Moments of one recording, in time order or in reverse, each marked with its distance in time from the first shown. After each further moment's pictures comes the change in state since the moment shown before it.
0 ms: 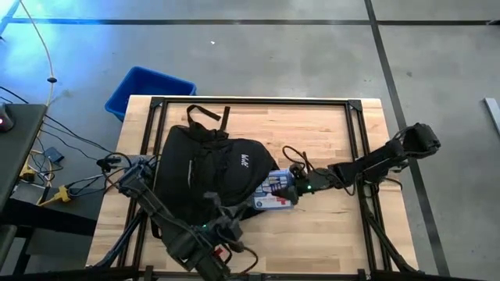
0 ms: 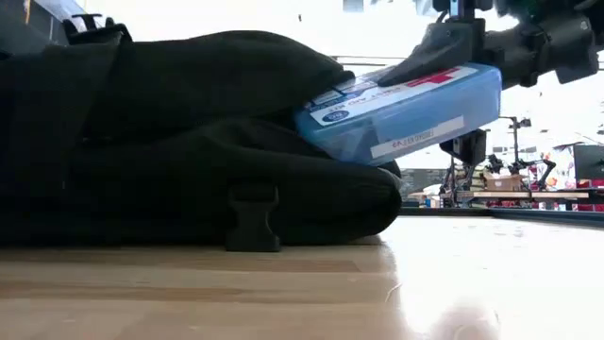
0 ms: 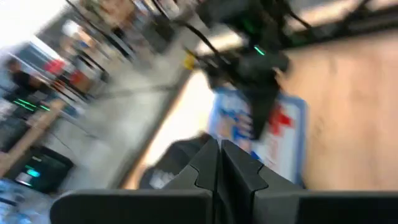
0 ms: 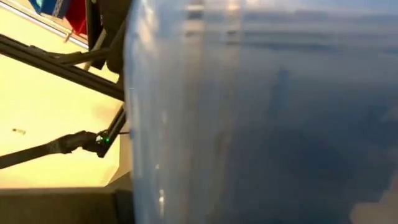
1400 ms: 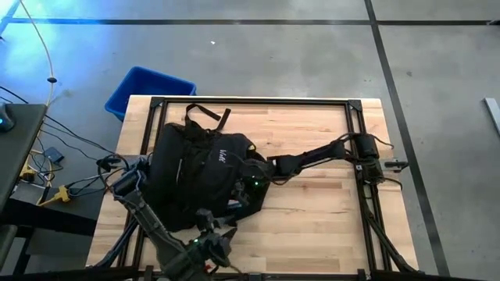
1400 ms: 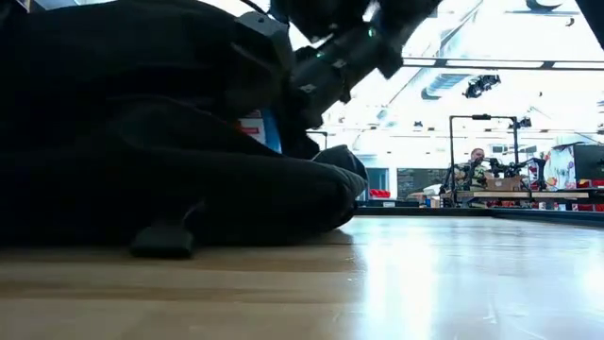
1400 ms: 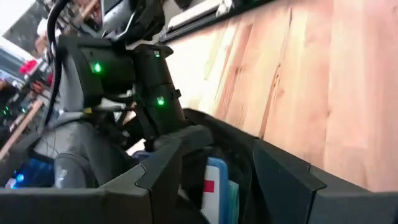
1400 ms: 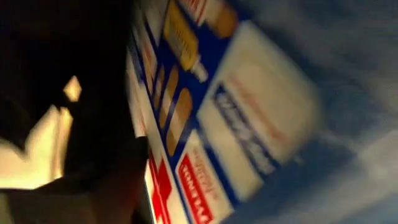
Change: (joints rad) left arm -0.118 0.005 -0.213 0.022 0.040 -0.145; right arm -0.176 0.614 0.871 -0.634 -0.276 -0.498
